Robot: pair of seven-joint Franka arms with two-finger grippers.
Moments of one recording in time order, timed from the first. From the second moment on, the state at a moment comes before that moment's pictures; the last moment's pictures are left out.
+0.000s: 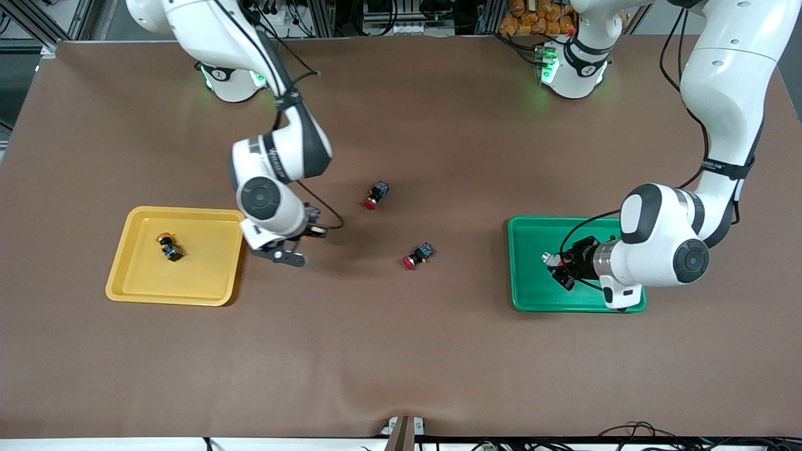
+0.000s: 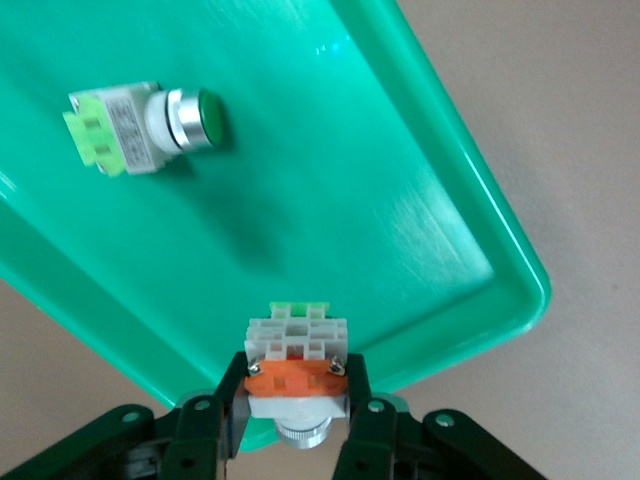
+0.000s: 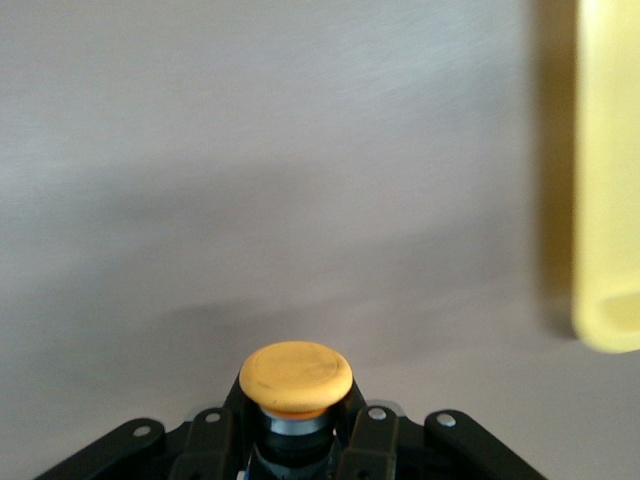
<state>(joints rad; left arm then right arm) 0.22 0.65 -0.44 -1.64 -0.02 2.05 -1.08 0.84 0.50 -0.46 -1.83 0.26 2.08 0.47</state>
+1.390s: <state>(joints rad) 0.24 0.72 -0.44 -1.63 0.07 2.13 -1.05 0.46 0.52 -0.51 -1.93 0.32 2.16 -0.33</state>
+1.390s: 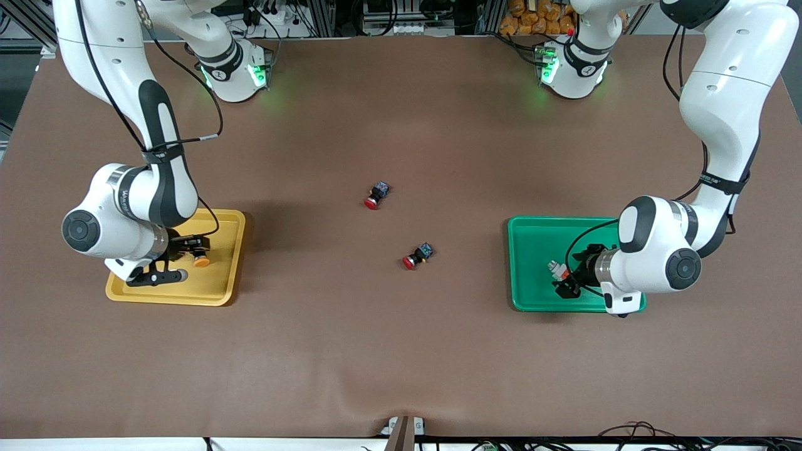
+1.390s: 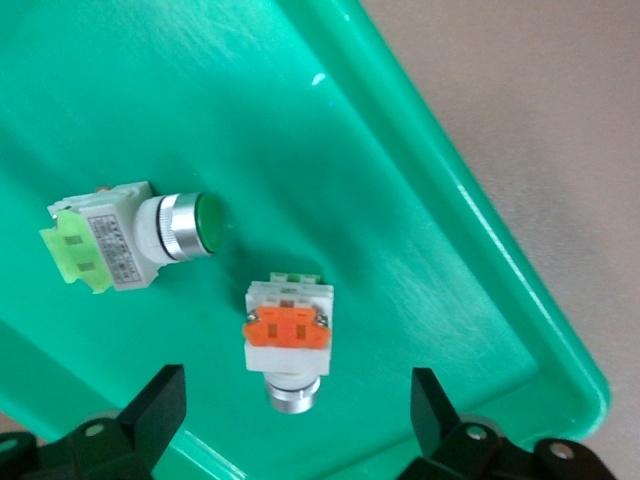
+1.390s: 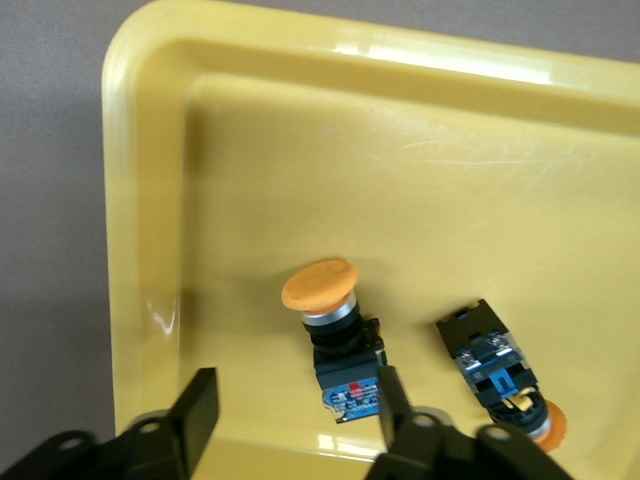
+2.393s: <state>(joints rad) 0.34 0.41 -0.44 -1.54 0.12 1.99 -0.54 0.47 0.45 -0.52 -1.89 0.45 1.93 -0.33</state>
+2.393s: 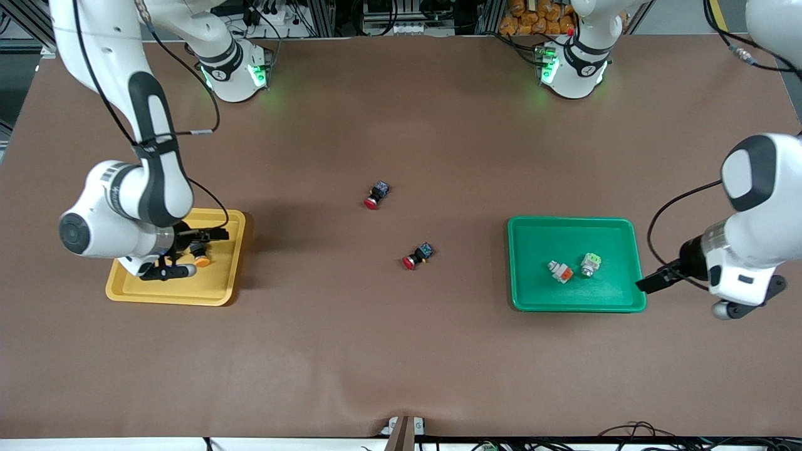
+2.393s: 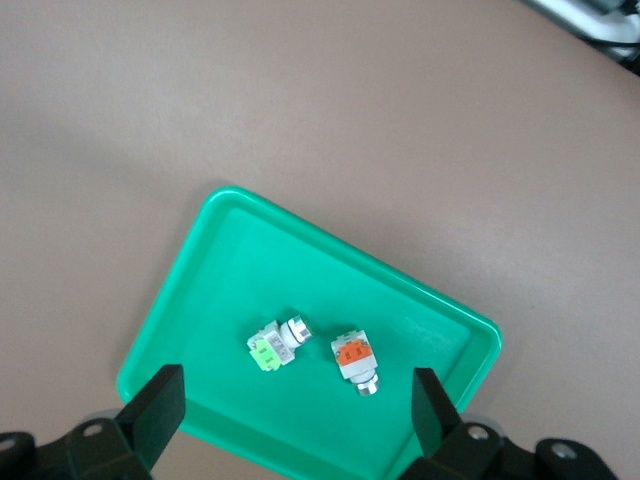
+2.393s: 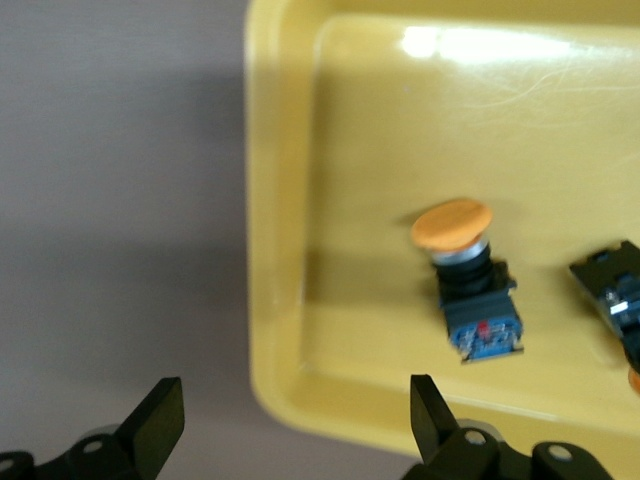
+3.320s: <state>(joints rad) 0.34 0.23 -0.45 -1.39 0.13 1.70 -0.23 0.33 0.16 -0.41 -1.65 0.12 1.39 0.00</state>
